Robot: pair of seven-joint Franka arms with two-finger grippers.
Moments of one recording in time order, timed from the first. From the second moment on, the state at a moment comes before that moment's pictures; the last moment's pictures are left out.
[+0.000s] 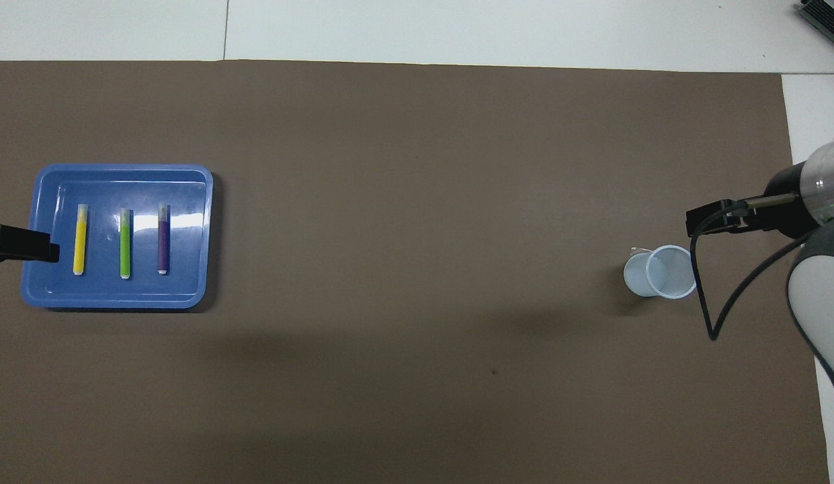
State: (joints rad) left arm -0.02 -0.15 0.06 -1.81 -0.02 1.65 0.06; right arm -0.02 -0.03 0.07 -1.67 -0.03 1.64 -0.01
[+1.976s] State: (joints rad) left arm -0.02 0.21 0.06 -2.08 -0.12 2.33 0.11; right arm -0.02 -0.03 0.07 -1.67 -0.03 1.64 -0.01
